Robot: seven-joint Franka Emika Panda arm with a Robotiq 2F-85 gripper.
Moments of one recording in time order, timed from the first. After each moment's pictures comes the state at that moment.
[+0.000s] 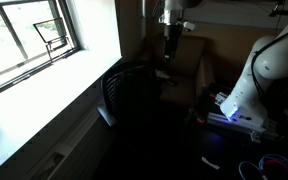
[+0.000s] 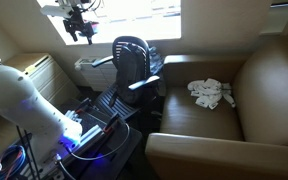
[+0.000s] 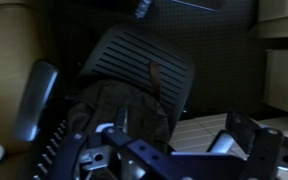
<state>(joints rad) 0.17 -0.37 0.05 -2.51 0.22 2.04 -0.10</state>
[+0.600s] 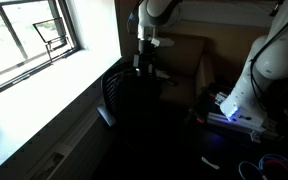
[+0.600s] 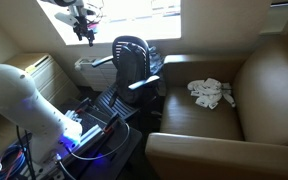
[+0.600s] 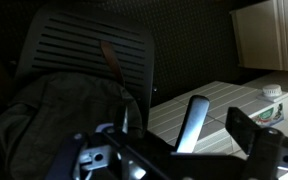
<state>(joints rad) 0.22 -0.01 0.15 -2.31 0.40 2.24 0.10</state>
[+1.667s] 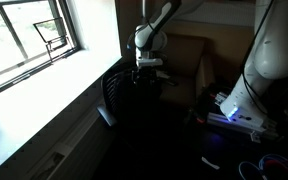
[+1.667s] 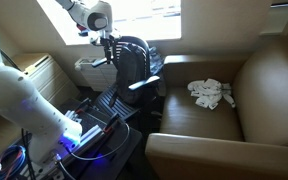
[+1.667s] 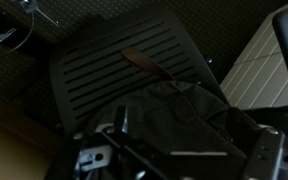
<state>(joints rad) 0.16 0.39 0.08 -2.16 0.40 2.35 0.56</state>
